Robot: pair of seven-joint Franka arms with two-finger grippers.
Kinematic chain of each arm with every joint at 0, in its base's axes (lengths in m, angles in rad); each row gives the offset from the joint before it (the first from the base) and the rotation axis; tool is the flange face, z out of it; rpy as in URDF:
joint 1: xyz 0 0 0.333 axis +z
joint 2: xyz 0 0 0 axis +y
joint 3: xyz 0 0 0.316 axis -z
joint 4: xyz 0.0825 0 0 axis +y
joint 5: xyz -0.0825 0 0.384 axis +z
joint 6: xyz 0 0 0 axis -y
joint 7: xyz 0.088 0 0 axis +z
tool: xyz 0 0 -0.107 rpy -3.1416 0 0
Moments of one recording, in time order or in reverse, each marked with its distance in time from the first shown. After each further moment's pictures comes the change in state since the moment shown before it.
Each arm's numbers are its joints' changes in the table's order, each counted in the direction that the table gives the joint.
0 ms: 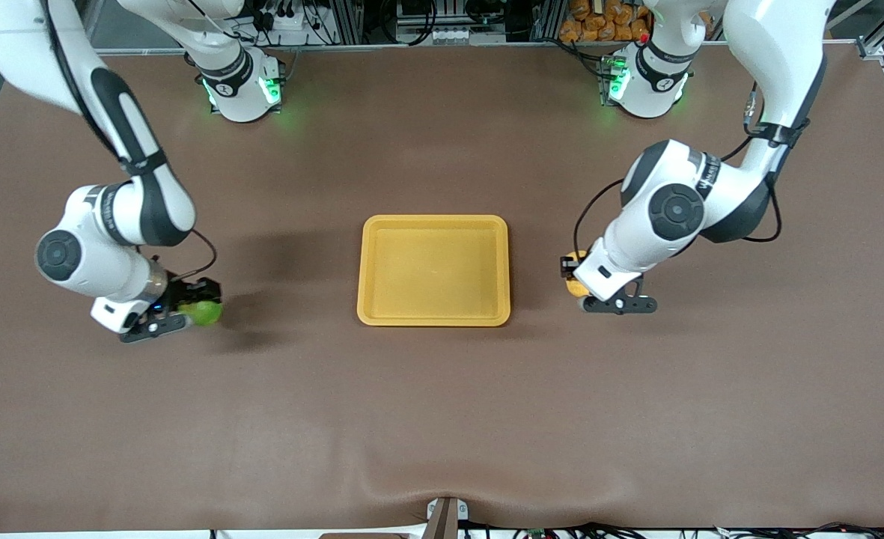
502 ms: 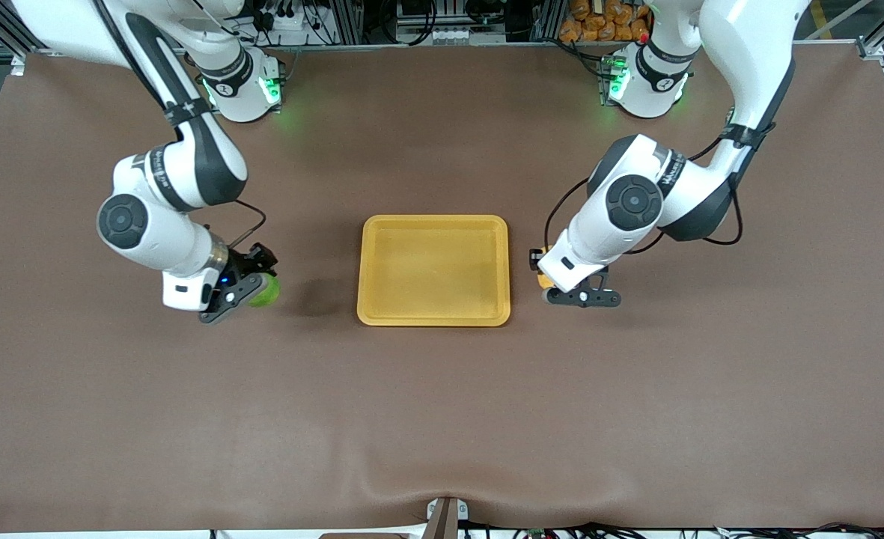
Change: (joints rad) left arm -0.087 0.053 -0.001 -0.053 0.033 0.004 0.043; right arm 0.011 -0.079 -0.200 0.003 0.000 -0.064 0.138
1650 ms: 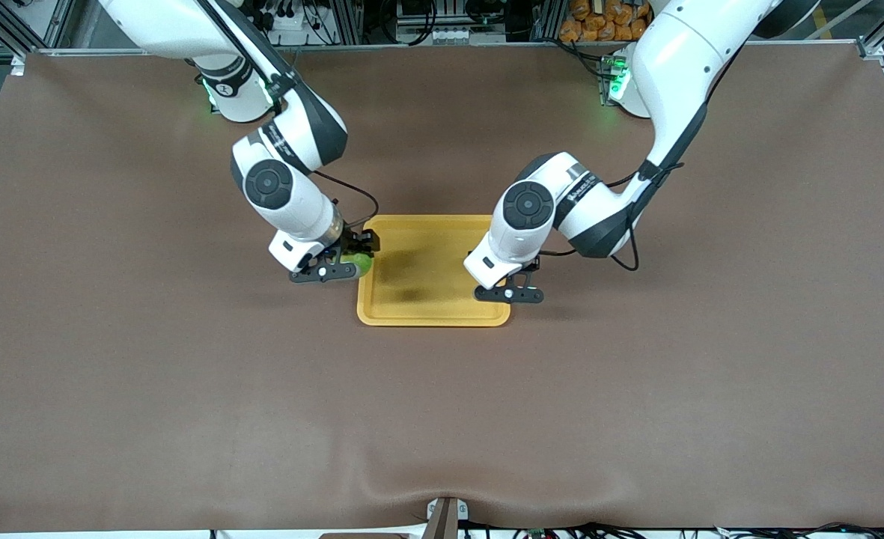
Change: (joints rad) left arm -0.184 0.209 -0.003 -0.141 0.148 0.039 0.253; right arm 0.254 0.100 -0.048 0.005 0.001 0.149 -0.909
